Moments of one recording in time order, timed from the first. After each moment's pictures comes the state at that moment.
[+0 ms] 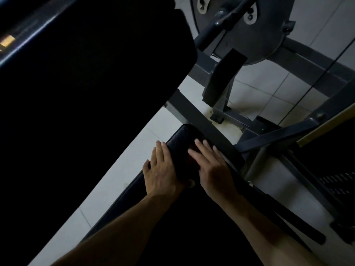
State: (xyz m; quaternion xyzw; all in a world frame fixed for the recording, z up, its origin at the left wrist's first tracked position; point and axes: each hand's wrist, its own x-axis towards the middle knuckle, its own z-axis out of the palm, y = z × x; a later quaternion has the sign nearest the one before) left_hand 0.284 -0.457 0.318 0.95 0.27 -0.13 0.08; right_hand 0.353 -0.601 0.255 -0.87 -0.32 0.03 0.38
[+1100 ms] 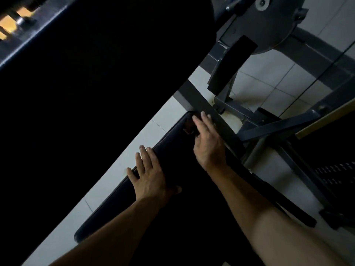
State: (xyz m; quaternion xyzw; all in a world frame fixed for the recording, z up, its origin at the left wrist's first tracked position) left_hand 0.225 -0.449 0.325 0.90 0.35 -0.23 0.11; right_hand 0.377 -0.560 0.275 -0.89 -0.21 0.04 0.40
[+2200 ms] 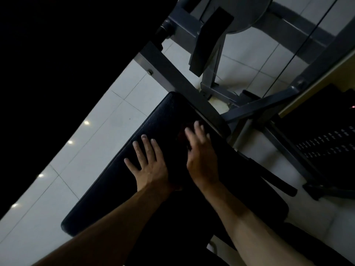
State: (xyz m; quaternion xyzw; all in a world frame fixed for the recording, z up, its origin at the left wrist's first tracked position) left_hand 0.222 -0.498 0.320 0.90 0.29 -0.32 0.06; right_hand 0.290 -0.614 0.239 -0.89 -0.22 0.02 0.40
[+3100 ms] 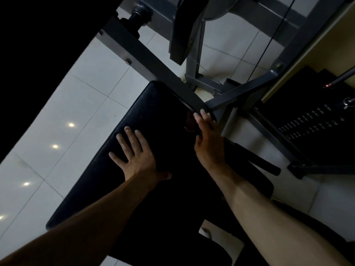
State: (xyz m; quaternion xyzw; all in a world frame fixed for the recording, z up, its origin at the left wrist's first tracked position) left_hand 0.222 -0.500 0.319 0.90 0.30 -0.31 0.07; right_hand 0.314 -0.665 0.230 -0.90 -0.12 0.06 0.40
